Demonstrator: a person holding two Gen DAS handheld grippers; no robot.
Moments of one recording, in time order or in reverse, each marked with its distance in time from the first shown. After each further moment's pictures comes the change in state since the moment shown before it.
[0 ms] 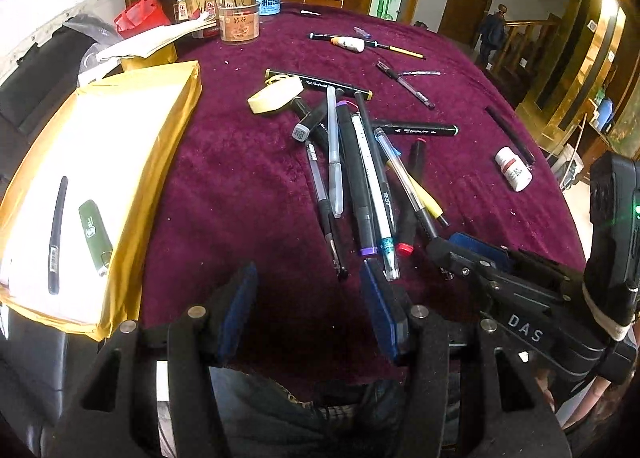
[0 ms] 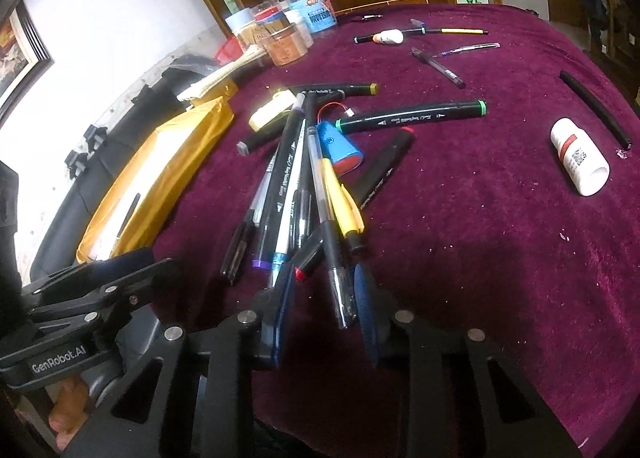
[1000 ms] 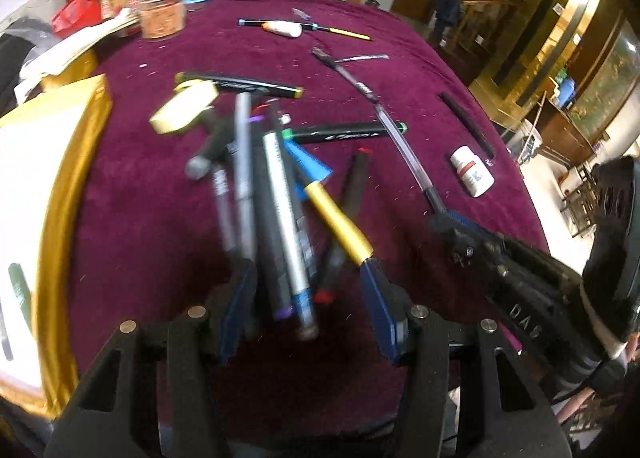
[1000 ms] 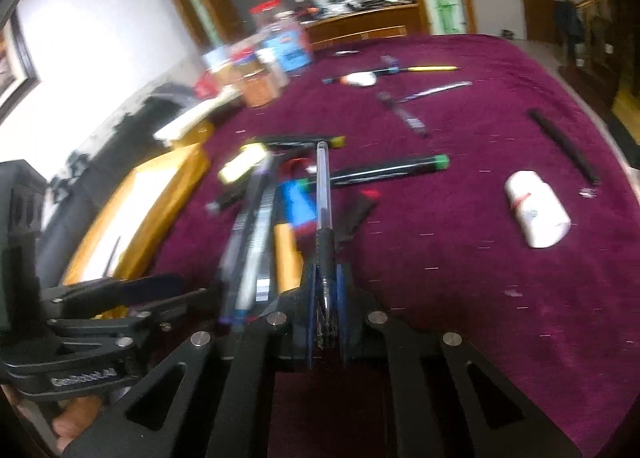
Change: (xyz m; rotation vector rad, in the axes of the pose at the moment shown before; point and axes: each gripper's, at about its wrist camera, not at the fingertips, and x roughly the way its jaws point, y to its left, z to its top) left arm 0.043 -0.046 0.049 0.078 0.092 -0.166; right arm -0.030 -0.026 0.025 0.056 -0.114 -0.134
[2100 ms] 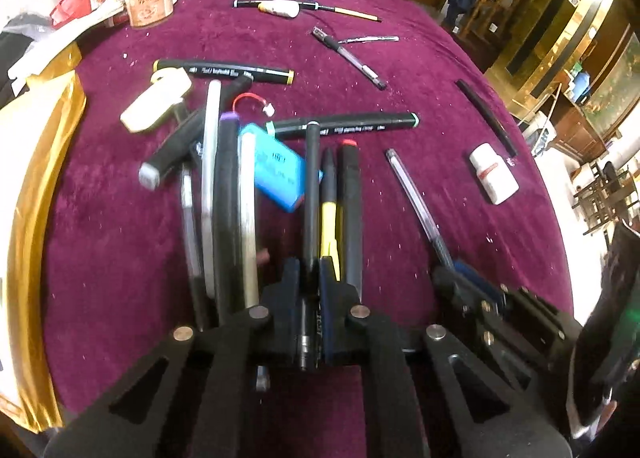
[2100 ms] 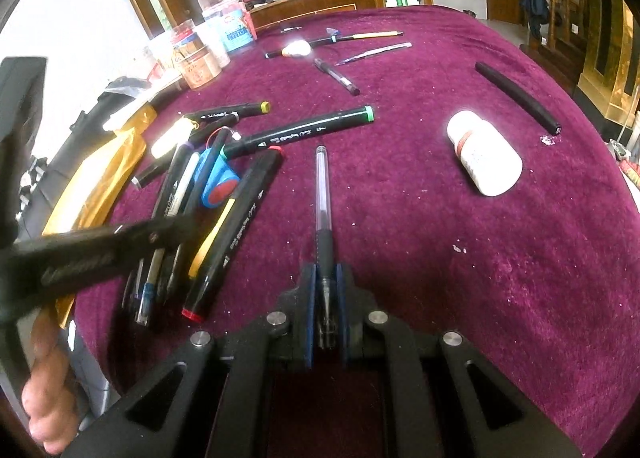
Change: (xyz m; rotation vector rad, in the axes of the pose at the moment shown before) left arm 0.029 -0.001 0.006 -0.022 0.042 0.021; right arm 0.016 -0.027 -0.018 0.044 0.067 -0.087
